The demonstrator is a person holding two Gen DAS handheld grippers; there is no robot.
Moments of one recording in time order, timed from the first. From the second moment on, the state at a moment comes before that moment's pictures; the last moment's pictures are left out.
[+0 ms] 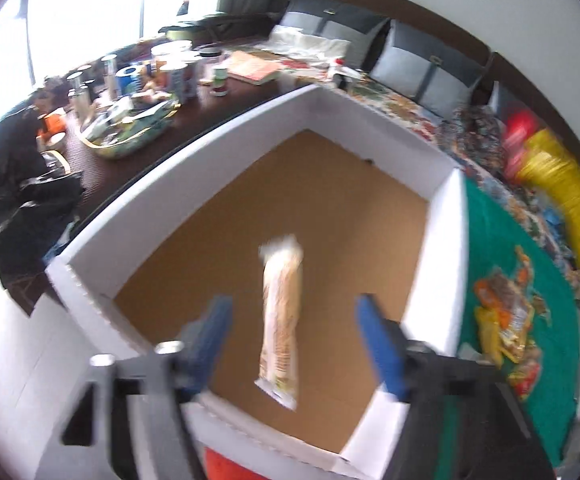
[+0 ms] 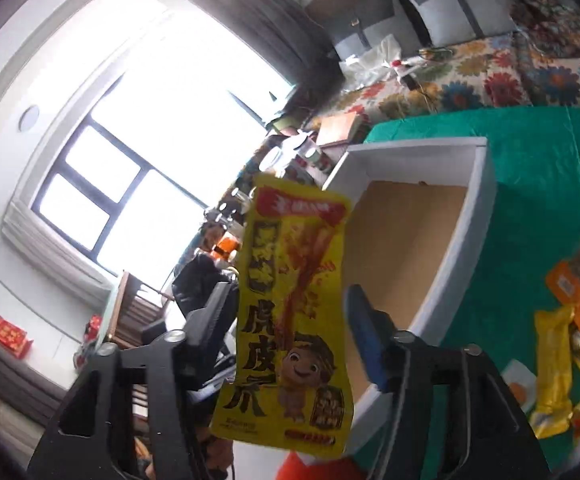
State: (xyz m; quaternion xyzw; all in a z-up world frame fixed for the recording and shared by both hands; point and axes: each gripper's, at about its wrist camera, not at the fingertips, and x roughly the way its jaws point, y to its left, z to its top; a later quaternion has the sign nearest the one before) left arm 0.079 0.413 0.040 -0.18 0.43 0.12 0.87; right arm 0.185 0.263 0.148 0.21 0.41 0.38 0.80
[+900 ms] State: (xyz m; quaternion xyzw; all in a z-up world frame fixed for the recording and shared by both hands) left arm 0.114 0.268 0.005 -0.11 0.43 0.07 0.89; right arm 0.070 -0.202 -0.057 0.02 0.41 -0.15 0.90
